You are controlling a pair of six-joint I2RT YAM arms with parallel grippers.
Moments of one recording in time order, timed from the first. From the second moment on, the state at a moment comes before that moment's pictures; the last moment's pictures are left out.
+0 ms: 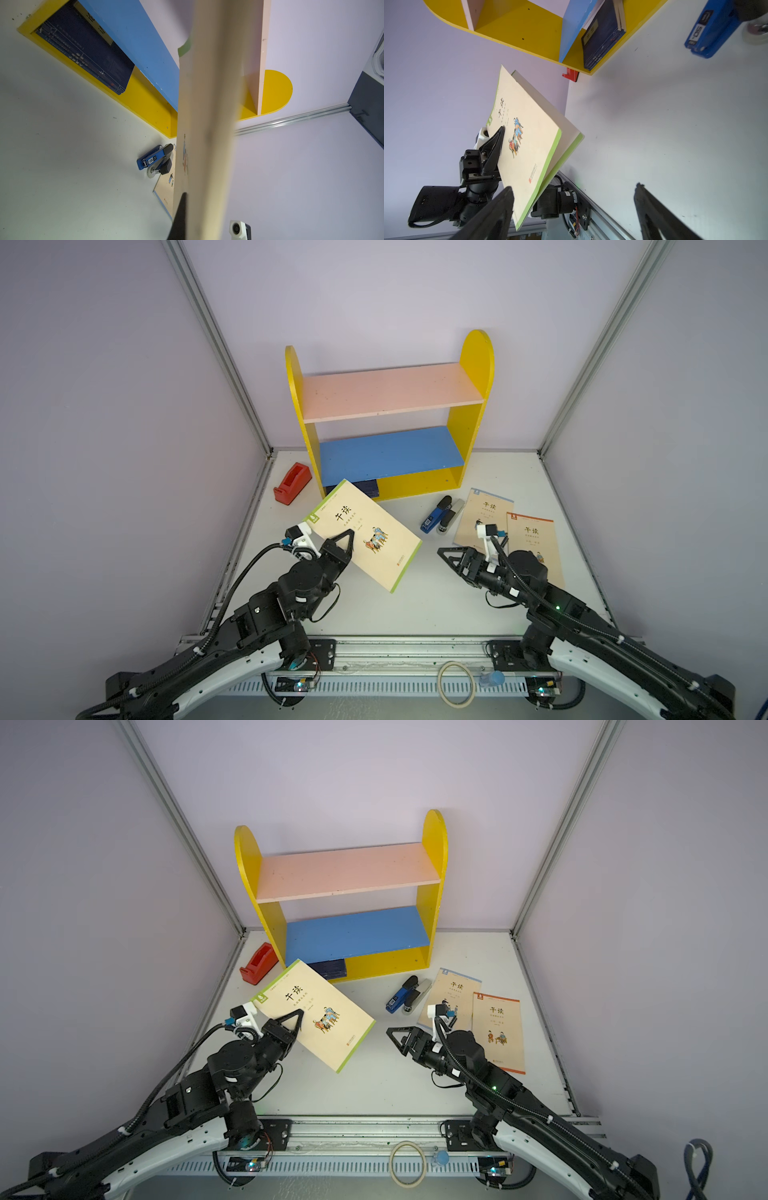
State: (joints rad) left arm -0.99 0.48 0.59 -0.22 -0.62 -1.32; right arm 0.85 0.61 0.39 -0.01 -0.14 1.26
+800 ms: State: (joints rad) left arm -0.96 0.56 0.63 -0.10 -0.55 -1.38; right arm 1.16 0.99 0.42 0.65 0.33 1.53
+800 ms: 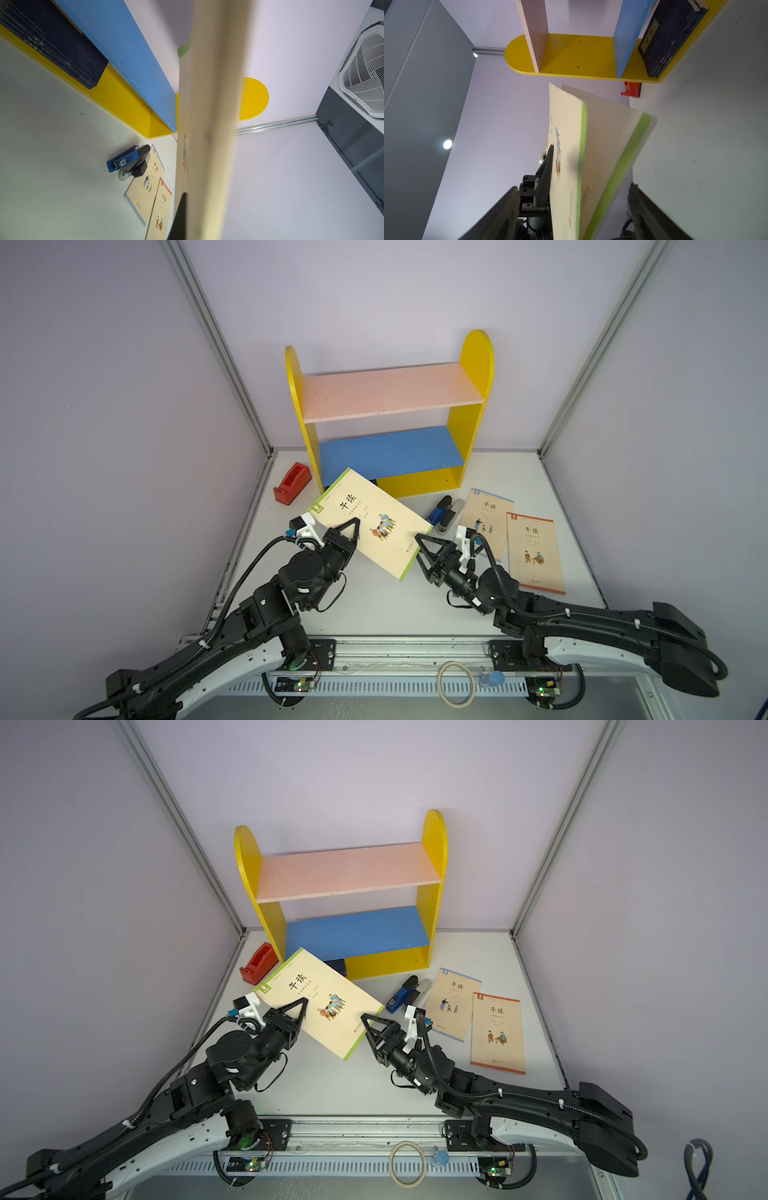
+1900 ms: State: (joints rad) left arm -0.82 0.31 0.60 -0.30 -0.47 -1.38; right arm 1.14 1.08 0.52 0.67 0.32 1.50
